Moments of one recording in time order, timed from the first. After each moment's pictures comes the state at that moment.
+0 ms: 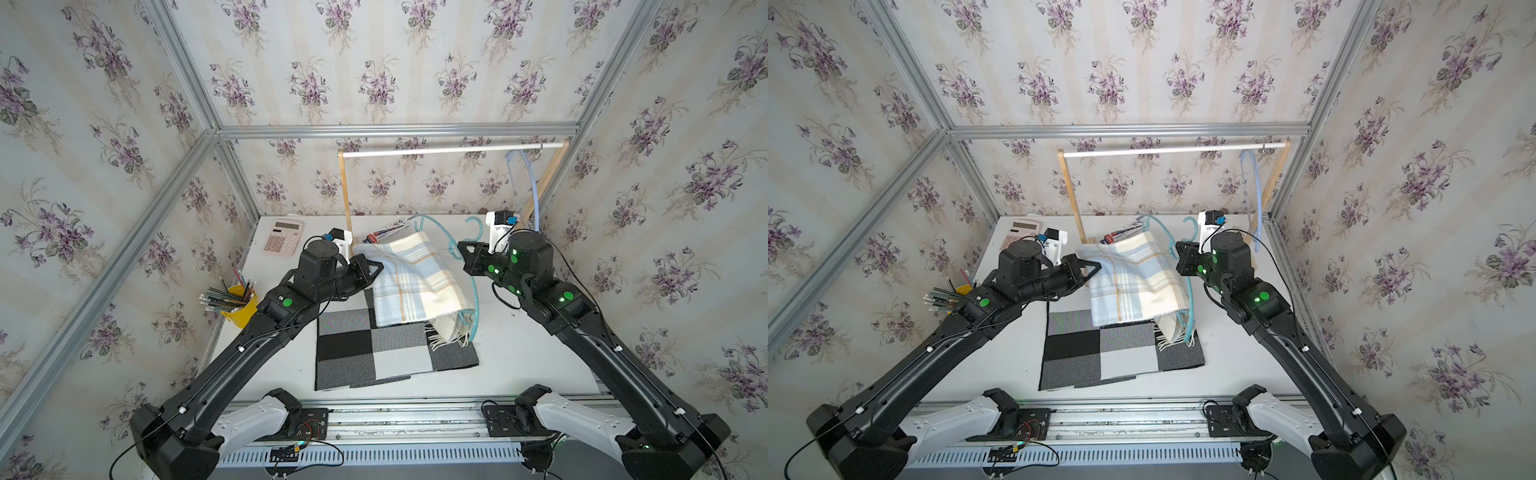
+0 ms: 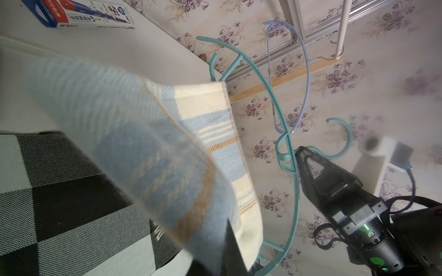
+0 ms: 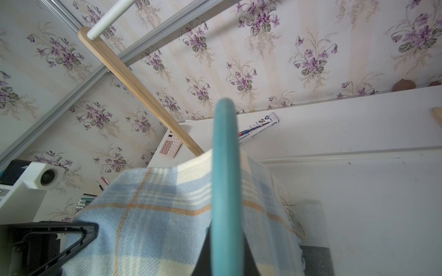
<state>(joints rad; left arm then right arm) -0.59 1.10 1.11 -0.42 0.31 -1.01 0.52 1.06 1.13 -0.42 -0.04 0.51</state>
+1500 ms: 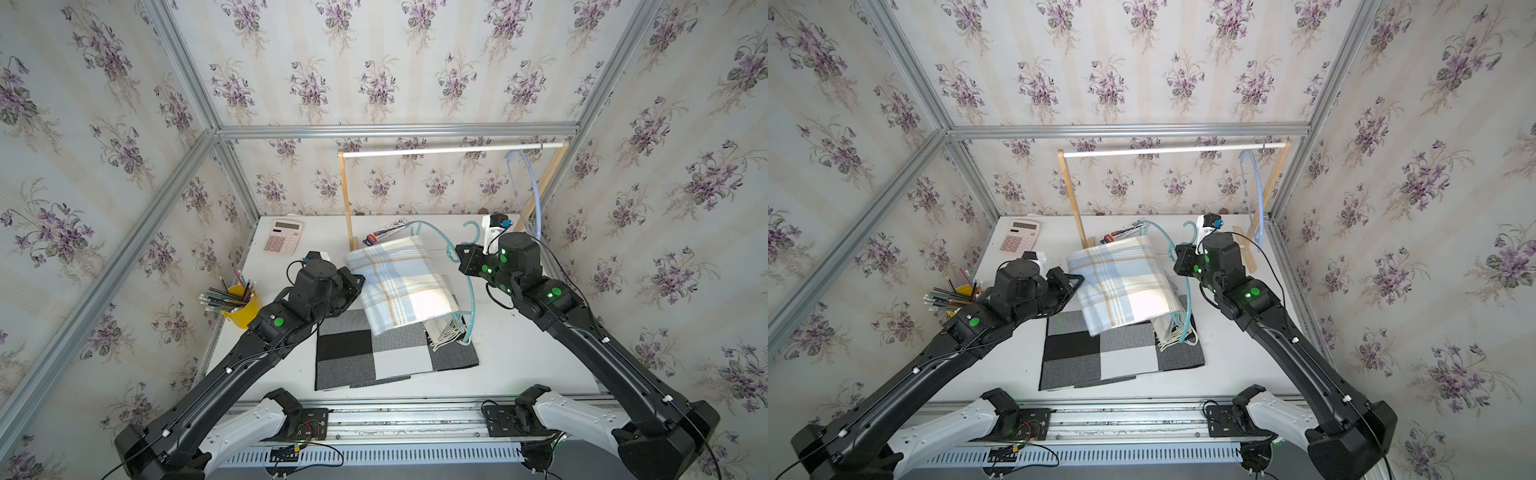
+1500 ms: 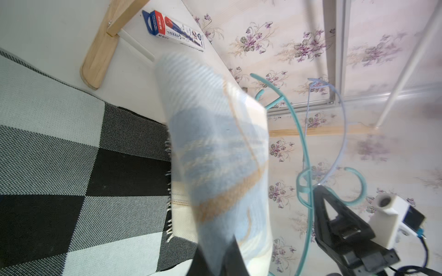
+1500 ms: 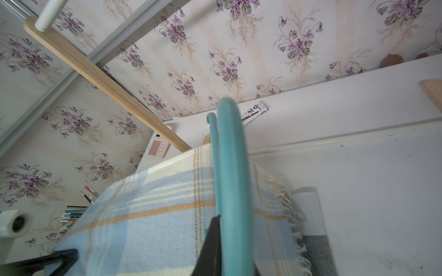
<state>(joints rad) -0.63 0.95 1.02 -0.55 0.01 -1.25 0.52 1.11 1.10 -0.42 0.04 0.55</state>
